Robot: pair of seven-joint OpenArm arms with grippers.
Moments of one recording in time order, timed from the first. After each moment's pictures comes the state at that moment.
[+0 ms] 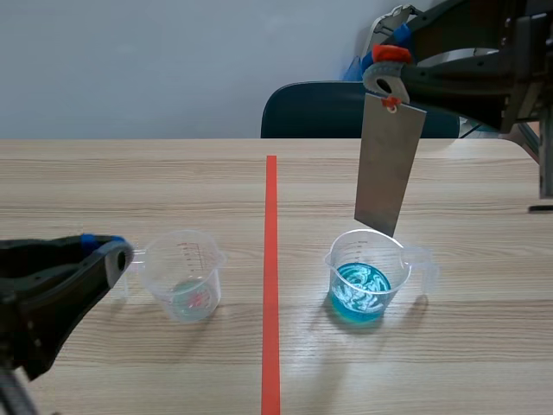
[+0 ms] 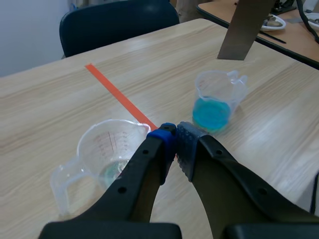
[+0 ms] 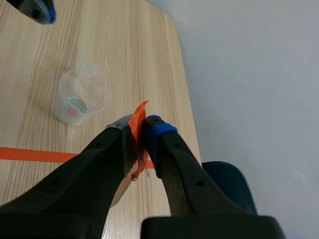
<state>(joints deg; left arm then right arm) 47.9 -42.1 3.1 119.6 -21.9 -14.9 -16.9 0.2 60.3 -8.7 117.7 9.5 45.4 18.3</state>
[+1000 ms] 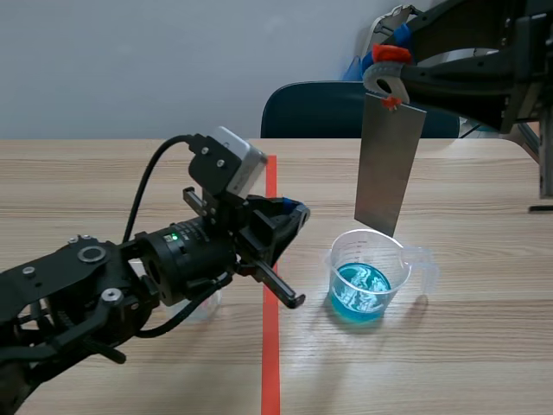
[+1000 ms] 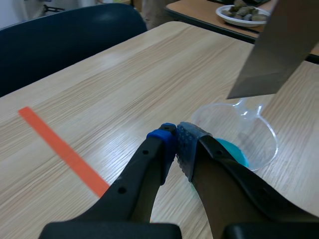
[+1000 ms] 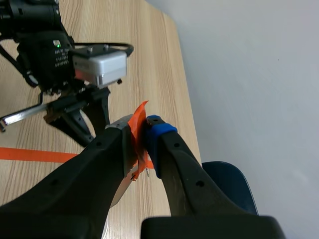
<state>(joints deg) -4.5 -23.7 42.6 85.8 -18.5 -11.5 -9.2 0.2 60.3 -8.7 117.7 9.5 45.4 18.3</state>
